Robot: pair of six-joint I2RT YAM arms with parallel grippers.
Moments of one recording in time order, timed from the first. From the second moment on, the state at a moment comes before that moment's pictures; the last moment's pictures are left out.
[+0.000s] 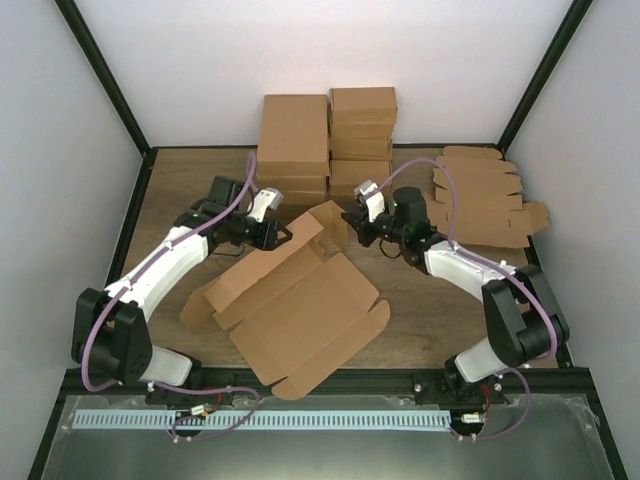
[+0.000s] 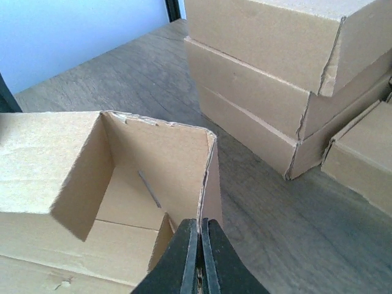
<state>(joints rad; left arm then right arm) -0.37 1.42 1.08 -0.55 0.55 -0.05 0.41 1.51 0.82 0.30 -0.52 -0.08</state>
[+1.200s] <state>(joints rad) -0.26 1.46 1.10 -0.54 0.66 -0.11 0.63 1.58 1.07 0.01 -0.14 0.15</state>
